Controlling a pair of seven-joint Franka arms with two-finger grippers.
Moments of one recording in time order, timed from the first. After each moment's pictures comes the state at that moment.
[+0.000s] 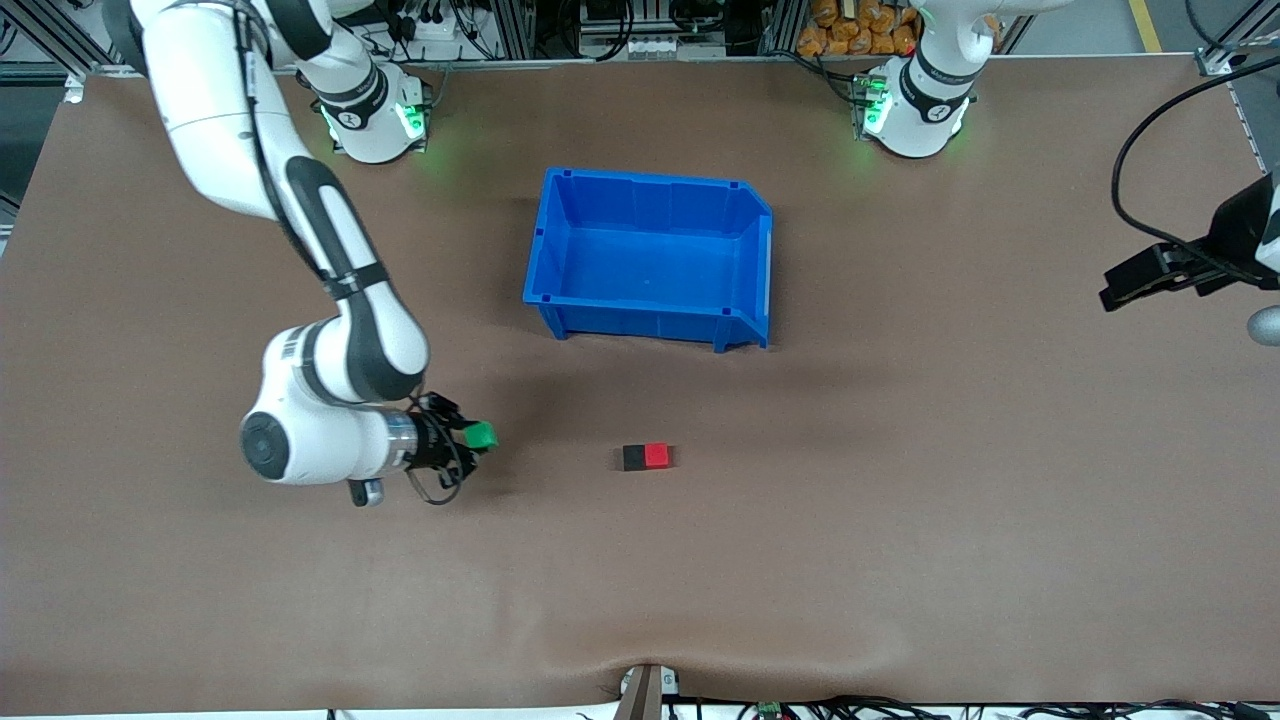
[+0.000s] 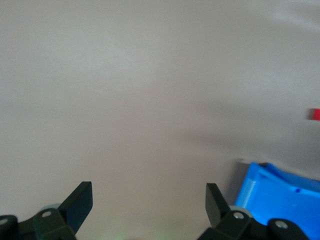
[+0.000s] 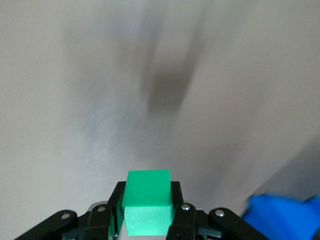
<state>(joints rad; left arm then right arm) -0.01 0.18 -0.08 -1.28 0.07 1.44 -0.21 0.32 0.76 -0.01 -1.40 0.48 2.06 1.40</state>
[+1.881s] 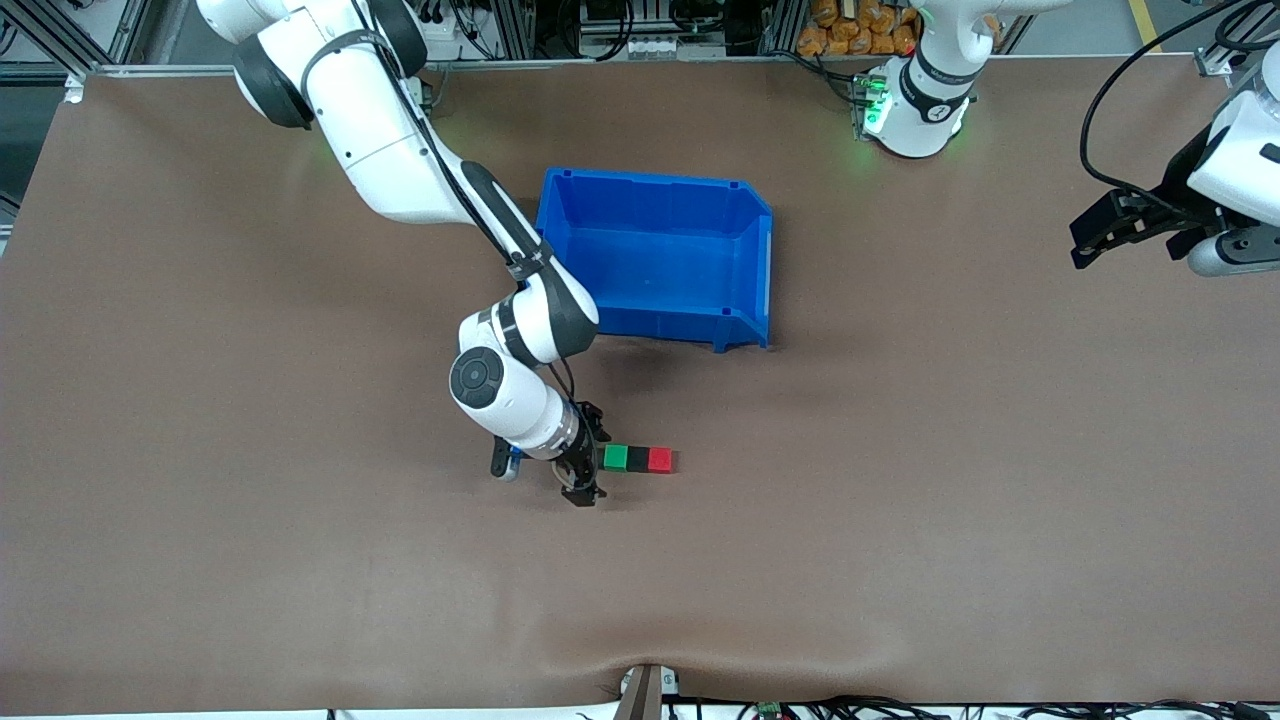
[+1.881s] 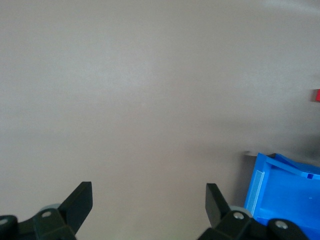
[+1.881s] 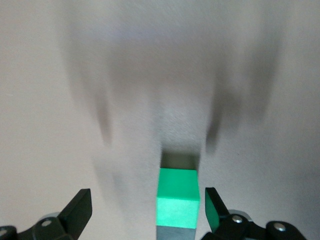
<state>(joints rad) -0.01 -0.03 -0.12 -1.57 0.09 1.59 -0.20 0.57 0.94 -0.04 -1.27 0.38 2.47 1.89</state>
